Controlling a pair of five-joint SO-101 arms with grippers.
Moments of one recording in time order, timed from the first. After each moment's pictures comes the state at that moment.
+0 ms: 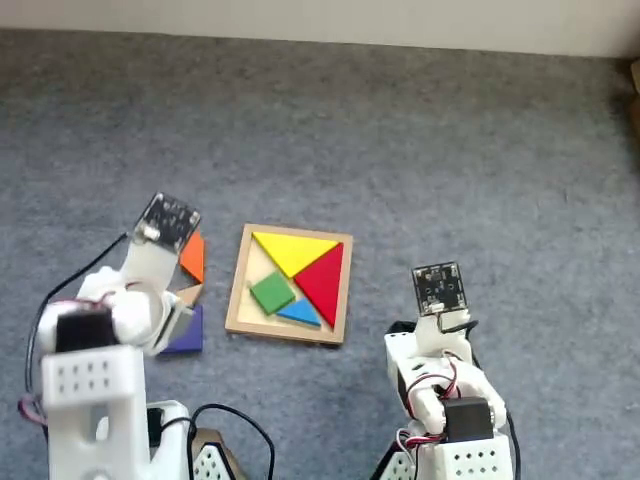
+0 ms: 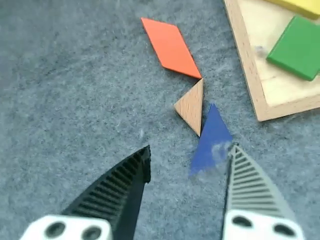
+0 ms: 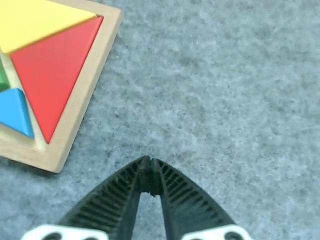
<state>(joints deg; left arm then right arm) -15.8 -59.0 56.0 76.9 -28.0 -12.3 -104.0 96.0 65.1 6.7</state>
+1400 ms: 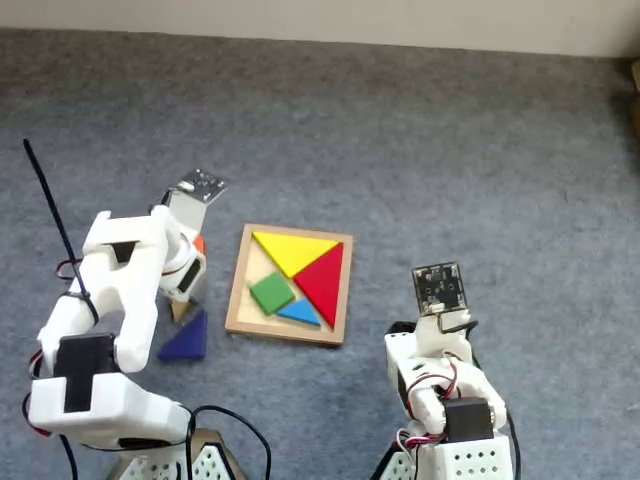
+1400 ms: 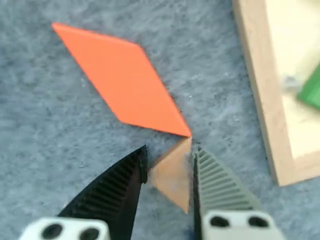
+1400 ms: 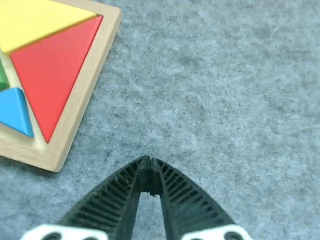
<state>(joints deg) -15.4 3.8 35.3 59.2 -27.7 -12.3 -103.9 96.0 65.1 6.7</state>
